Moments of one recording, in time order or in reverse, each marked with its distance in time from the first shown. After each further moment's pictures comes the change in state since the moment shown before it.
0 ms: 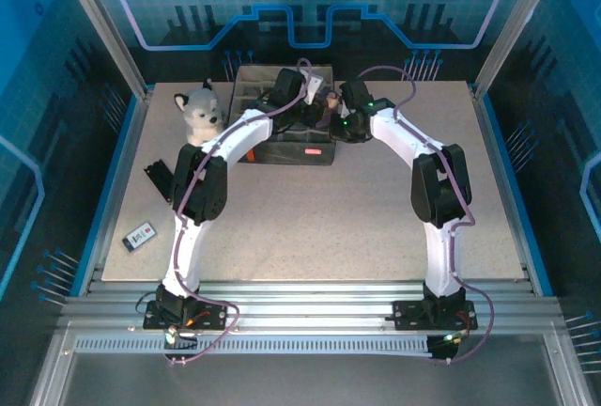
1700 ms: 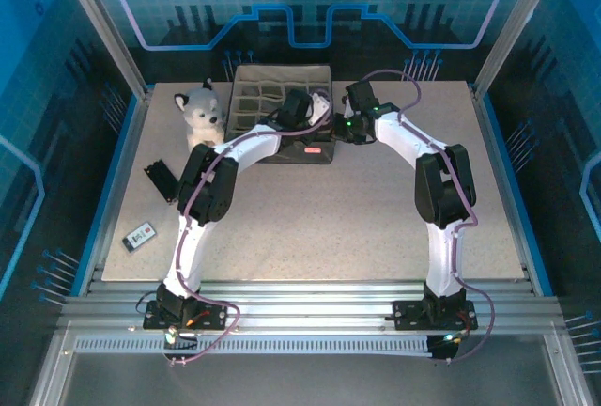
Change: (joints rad) left arm -0.042 0.019 -0.166 0.135 -0.275 0.362; right arm -0.027 -0.023 -0.086 0.119 -0.079 0.026
